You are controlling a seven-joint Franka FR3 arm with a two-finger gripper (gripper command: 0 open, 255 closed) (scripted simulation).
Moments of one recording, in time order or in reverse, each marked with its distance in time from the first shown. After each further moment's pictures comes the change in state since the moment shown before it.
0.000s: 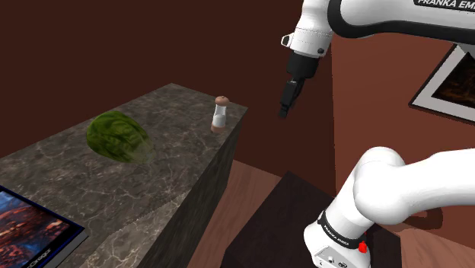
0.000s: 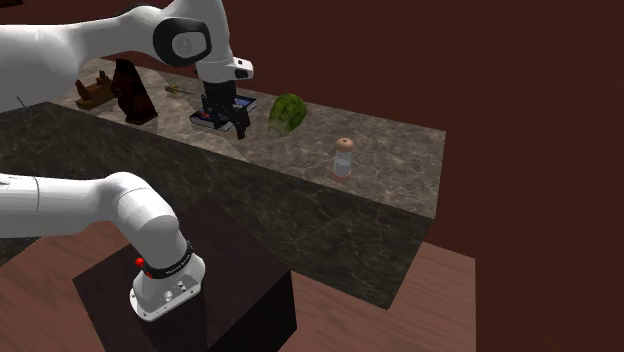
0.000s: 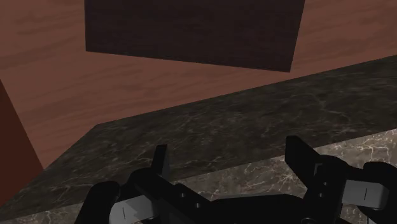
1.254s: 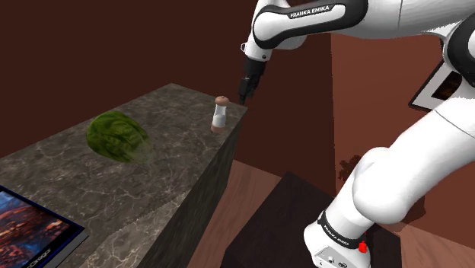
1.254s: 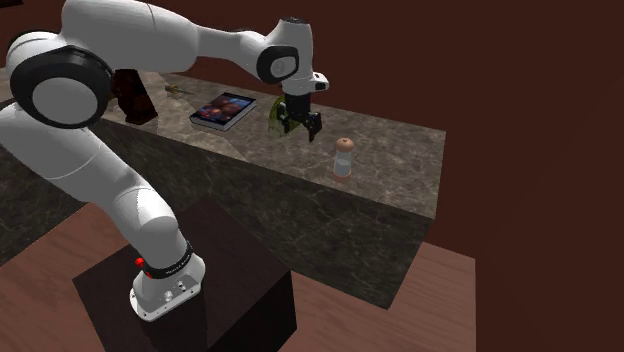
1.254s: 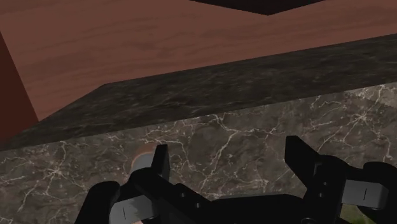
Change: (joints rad) arm -0.029 0.605 -0.150 0.291 -0.031 0.358 -0.224
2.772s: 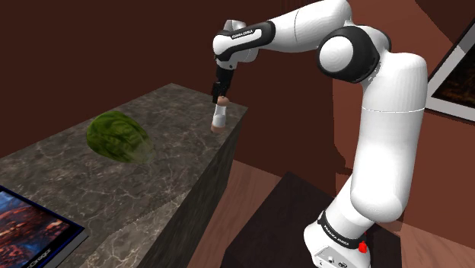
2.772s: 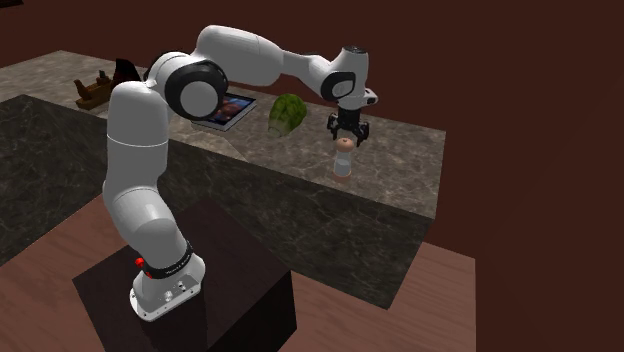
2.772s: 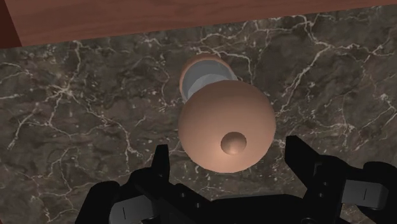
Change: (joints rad) arm -0.062 0.628 -0.031 0.556 0.129 0.099 -0.189
